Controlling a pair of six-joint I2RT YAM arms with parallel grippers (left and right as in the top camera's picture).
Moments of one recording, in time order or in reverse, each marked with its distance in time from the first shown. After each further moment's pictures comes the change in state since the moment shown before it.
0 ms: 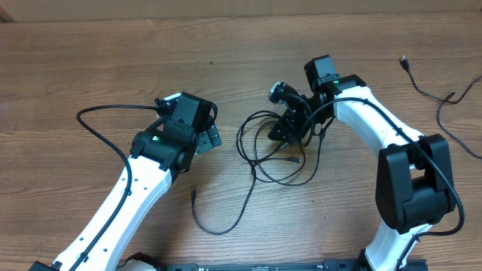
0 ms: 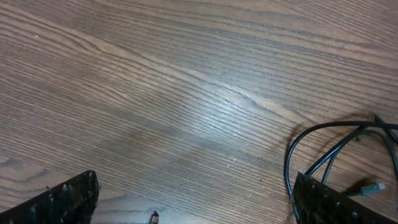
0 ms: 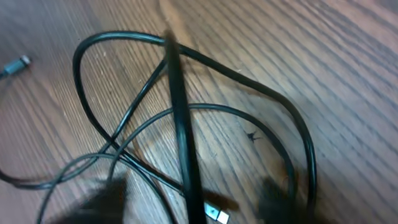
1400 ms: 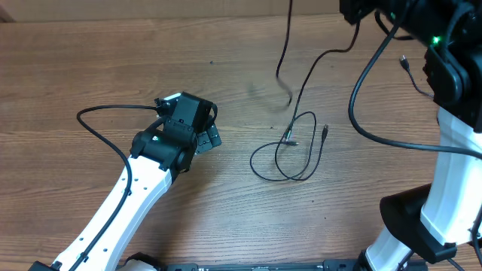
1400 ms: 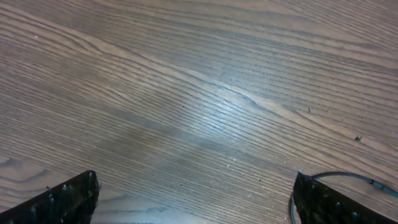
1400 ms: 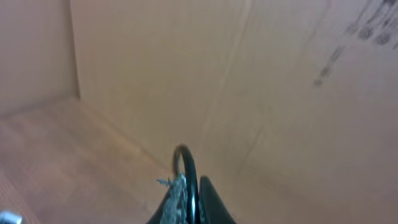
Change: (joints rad) left arm 0.000 0.000 0.001 0.000 0.000 0.000; right arm 0.004 -0.056 1.488 -0.354 0.283 0.353
